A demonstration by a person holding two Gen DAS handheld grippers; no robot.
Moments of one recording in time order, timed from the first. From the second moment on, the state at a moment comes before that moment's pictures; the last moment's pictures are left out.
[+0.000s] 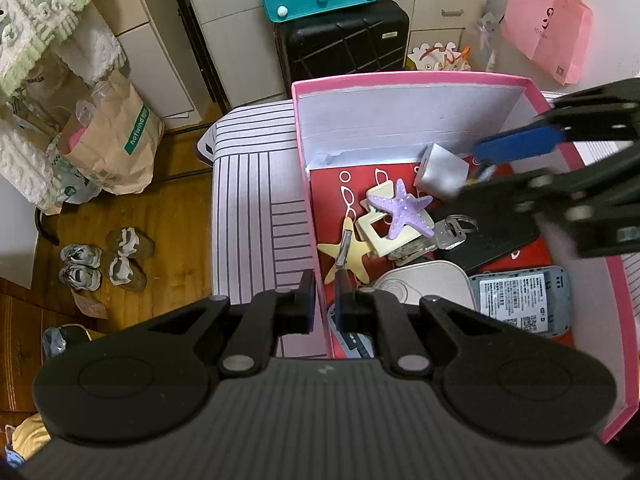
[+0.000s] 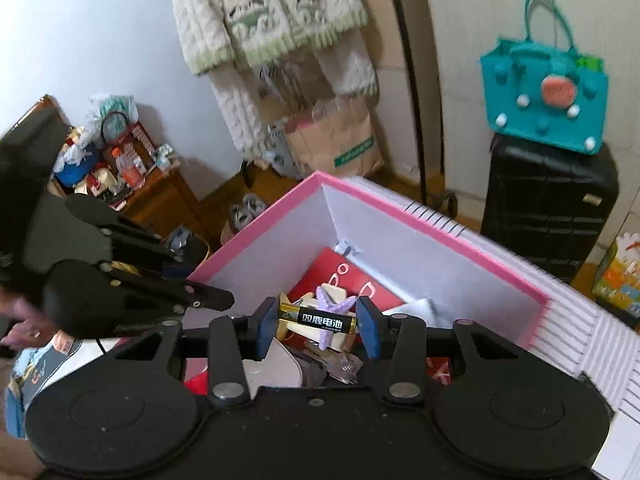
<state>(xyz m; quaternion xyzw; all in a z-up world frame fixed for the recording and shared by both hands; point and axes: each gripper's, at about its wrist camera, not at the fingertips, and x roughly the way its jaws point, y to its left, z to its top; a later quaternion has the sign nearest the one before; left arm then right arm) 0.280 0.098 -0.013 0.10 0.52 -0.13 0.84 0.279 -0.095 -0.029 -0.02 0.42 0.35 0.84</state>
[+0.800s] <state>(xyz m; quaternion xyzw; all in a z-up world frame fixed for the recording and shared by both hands) 0.270 0.095 -0.012 0.10 0.51 -0.13 0.84 0.259 -0.131 -0.007 -0.02 0.40 0.31 0.86</state>
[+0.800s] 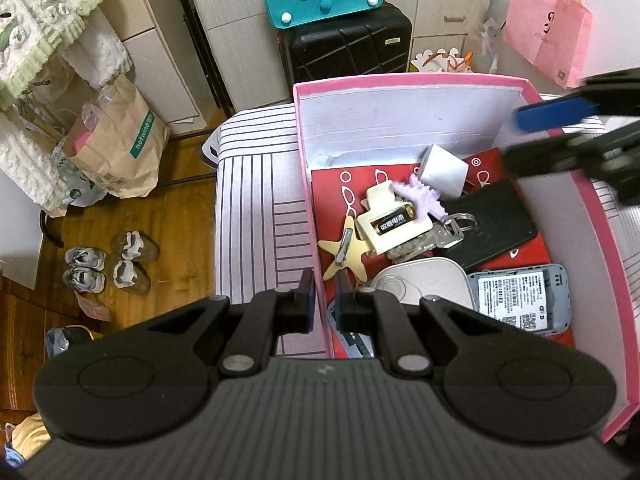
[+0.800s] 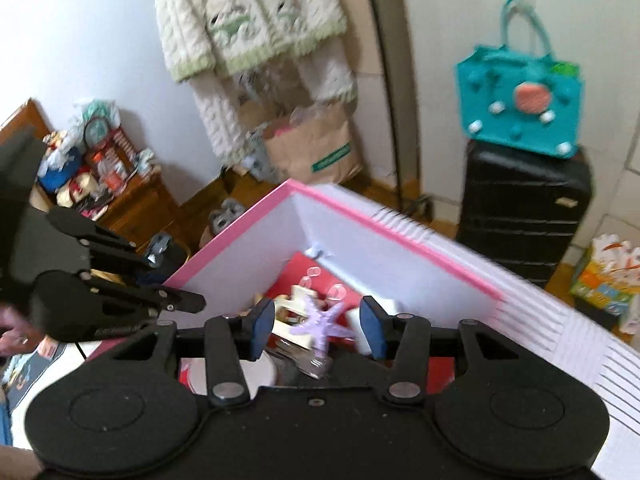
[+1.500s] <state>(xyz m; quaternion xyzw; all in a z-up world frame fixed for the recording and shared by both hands) 0.266 0.091 -0.010 0.09 0.51 -0.09 0.85 0.236 -0.276 -0.077 -0.04 0.36 0.17 0.92</state>
